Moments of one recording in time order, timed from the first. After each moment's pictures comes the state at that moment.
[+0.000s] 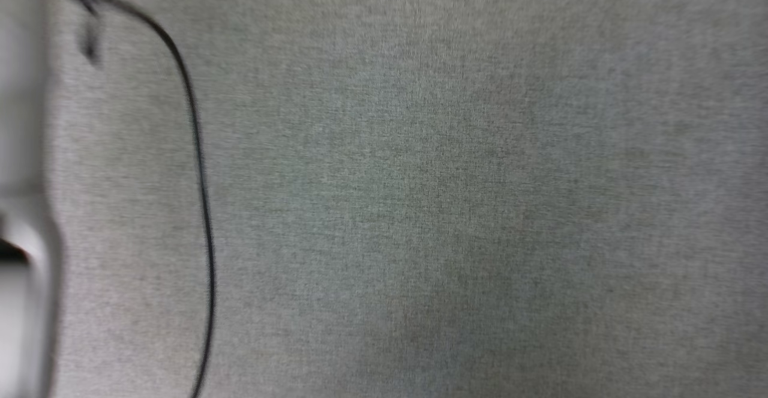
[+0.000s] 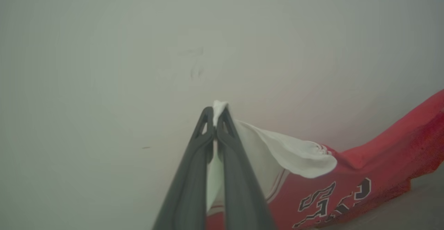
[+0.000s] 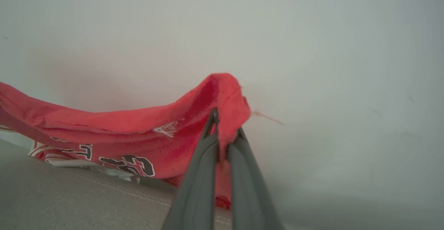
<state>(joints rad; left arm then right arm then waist) -1.47 0.35 -0.33 0.54 -0.32 -0.06 -0.26 -1.50 -0.31 0.13 0.78 0.28 0.13 -0.02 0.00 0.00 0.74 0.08</state>
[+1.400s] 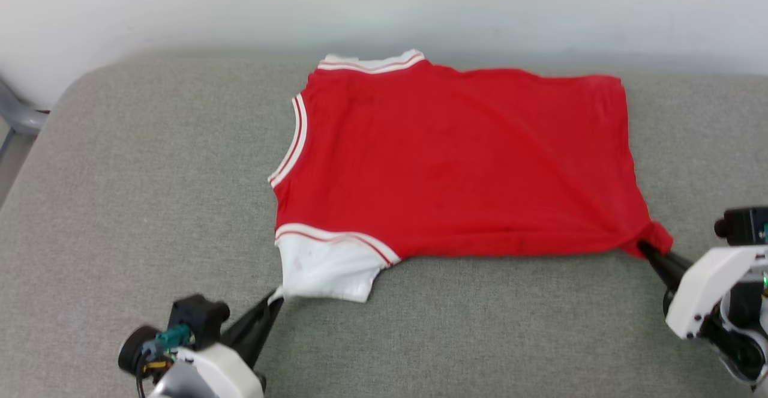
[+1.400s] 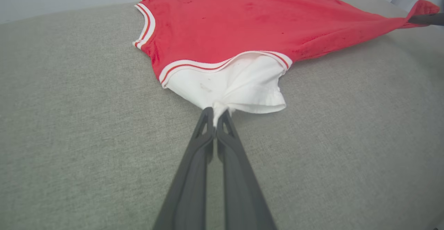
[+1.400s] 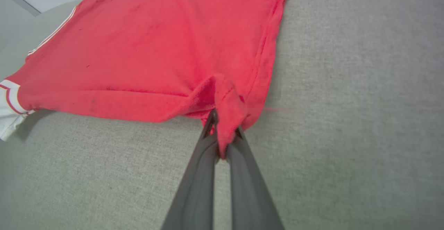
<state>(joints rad) -0.12 0.45 -0.44 0.17 -0.50 -0.11 -0.07 -0.44 -0.57 0.51 0.58 0.94 0.13 0.09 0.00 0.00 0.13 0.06</state>
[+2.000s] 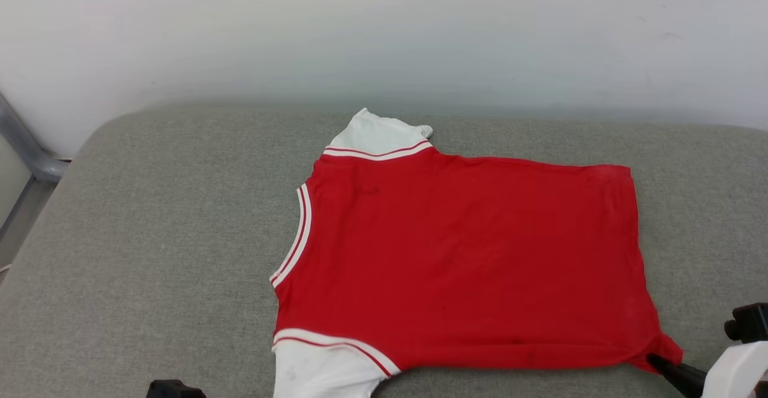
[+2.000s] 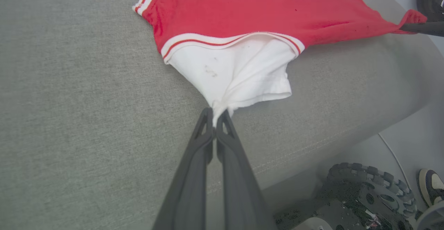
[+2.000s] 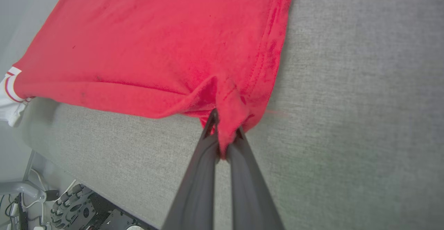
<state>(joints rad) 0.20 0.61 -0.41 -0.10 -0.70 -0.10 0.14 -0.11 -0.68 0.47 0.36 1.07 0.13 0.25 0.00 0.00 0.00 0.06</state>
